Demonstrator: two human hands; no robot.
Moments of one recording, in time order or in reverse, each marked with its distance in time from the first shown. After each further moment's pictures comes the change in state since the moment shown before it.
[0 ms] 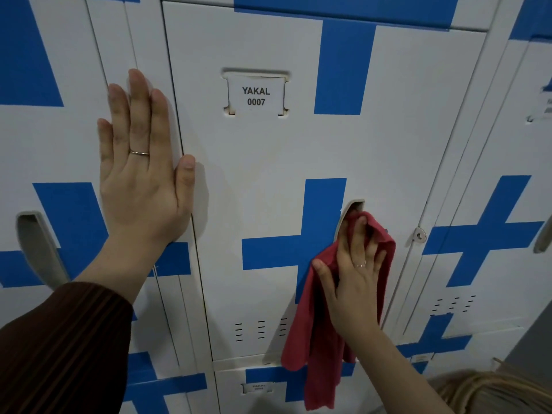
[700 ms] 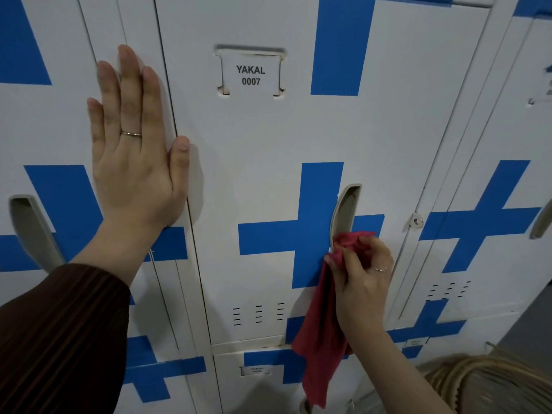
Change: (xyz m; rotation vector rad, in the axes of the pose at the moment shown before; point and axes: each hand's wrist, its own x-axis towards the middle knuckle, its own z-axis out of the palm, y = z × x) left_hand 0.000 0.000 0.000 -0.015 0.012 0.000; right_hand -0.018 0.011 -0.001 0.115 0.252 0.064
